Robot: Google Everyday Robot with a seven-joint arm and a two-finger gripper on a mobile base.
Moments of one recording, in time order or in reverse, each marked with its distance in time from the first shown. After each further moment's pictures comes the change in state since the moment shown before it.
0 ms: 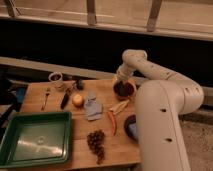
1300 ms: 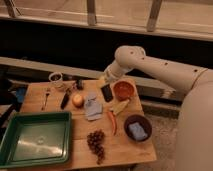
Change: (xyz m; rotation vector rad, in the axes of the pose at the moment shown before) arm 0.072 0.156 -0.104 -0.179 -0.061 -0.290
